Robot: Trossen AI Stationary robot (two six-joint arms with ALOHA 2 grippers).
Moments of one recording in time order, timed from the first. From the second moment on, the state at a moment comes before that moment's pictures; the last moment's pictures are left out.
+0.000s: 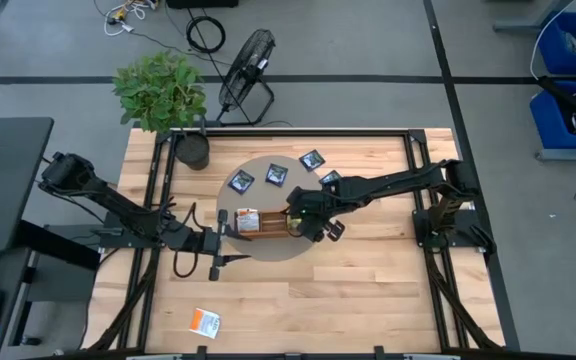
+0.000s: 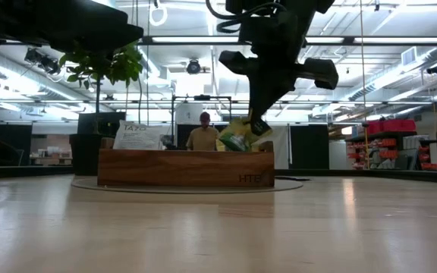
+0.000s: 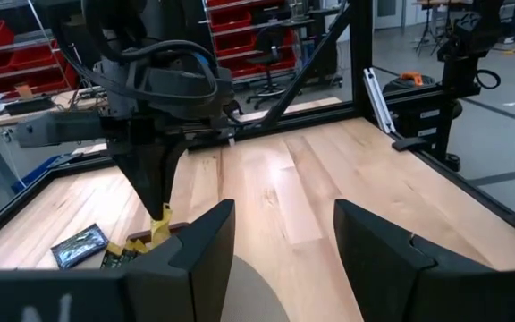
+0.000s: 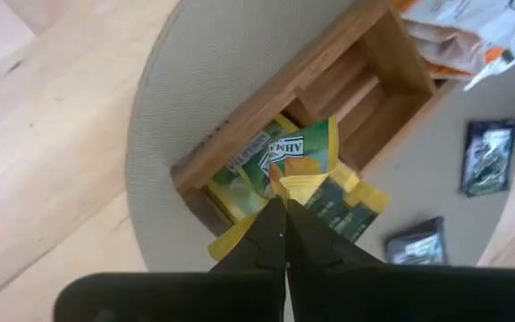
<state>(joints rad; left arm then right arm) -0.47 1.18 0.30 0.83 -0.40 0.12 0.04 1.80 1.38 -0.76 0.07 -0.94</state>
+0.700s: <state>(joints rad) -0.47 1.18 0.30 0.82 -0.40 0.09 0.04 1.82 1.38 -0.74 0.11 -0.88</state>
